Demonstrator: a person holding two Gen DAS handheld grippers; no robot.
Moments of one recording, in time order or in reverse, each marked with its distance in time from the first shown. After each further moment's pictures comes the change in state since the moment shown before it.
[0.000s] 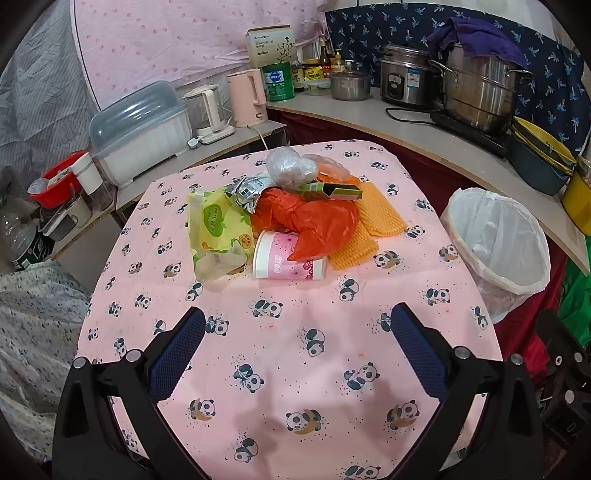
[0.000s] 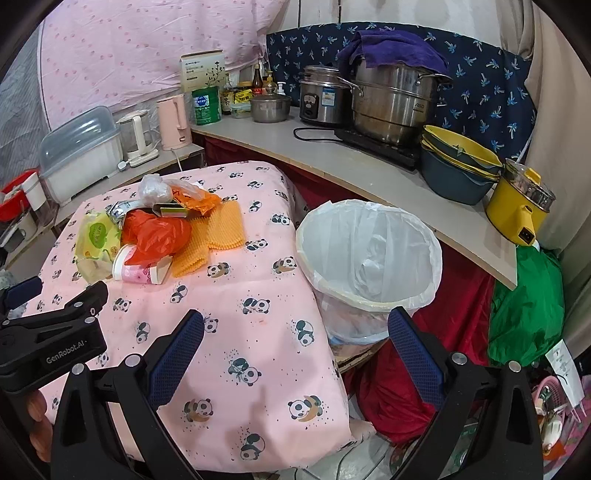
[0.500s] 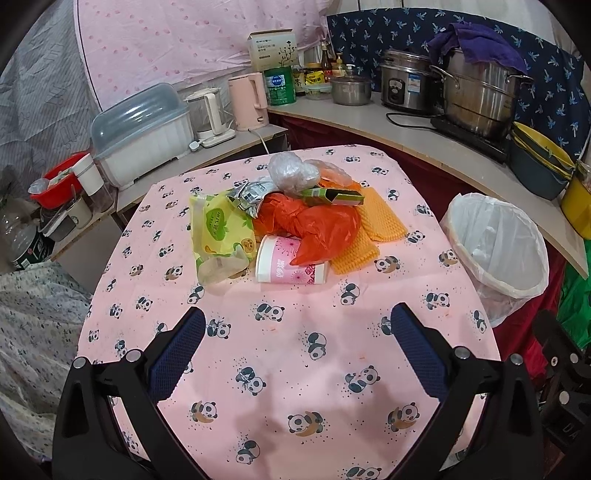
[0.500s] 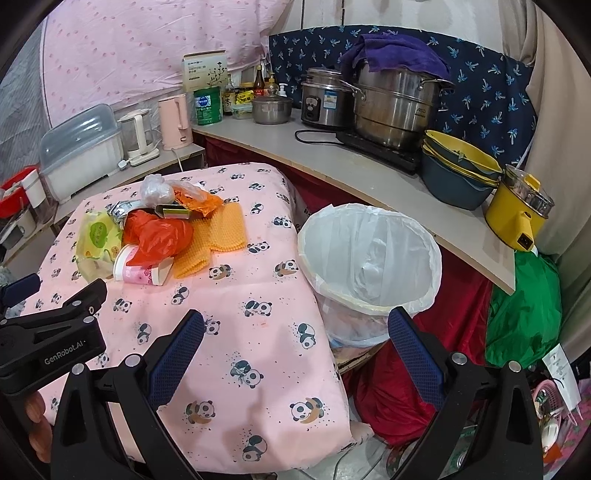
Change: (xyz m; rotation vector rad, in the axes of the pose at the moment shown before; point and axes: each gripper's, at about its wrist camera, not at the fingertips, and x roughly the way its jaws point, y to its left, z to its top) left arm 0.000 0.004 0.001 -0.002 -0.008 -0.006; right arm -0.003 0.006 0.004 -0.011 -0.007 -0.010
